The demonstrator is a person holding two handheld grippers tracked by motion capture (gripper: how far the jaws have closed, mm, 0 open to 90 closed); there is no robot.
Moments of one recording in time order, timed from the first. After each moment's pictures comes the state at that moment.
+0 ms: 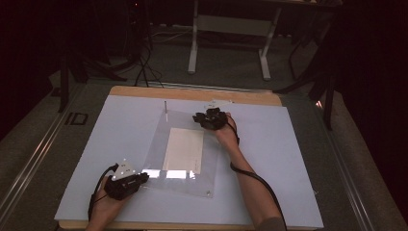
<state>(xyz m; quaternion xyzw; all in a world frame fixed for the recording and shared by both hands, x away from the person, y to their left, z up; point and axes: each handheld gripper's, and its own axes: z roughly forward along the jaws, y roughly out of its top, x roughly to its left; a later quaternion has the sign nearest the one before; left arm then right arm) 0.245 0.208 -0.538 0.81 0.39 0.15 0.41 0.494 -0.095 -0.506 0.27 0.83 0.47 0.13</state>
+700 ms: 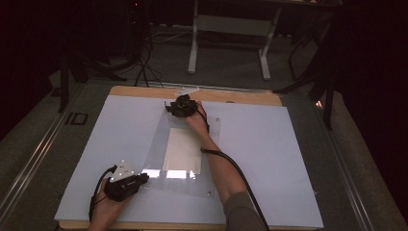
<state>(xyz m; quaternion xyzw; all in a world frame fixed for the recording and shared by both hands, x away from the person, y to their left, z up) 0.242 0.208 -0.542 0.80 0.40 0.15 0.42 0.545 0.008 -0.518 0.28 0.83 0.47 0.12</state>
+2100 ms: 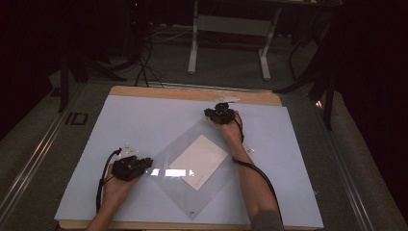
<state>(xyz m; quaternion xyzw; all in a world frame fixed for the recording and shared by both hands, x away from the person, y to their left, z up) 0.295 0.203 -0.538 0.78 0.46 0.13 0.41 0.528 -0.130 -0.525 0.36 0.80 0.45 0.15</state>
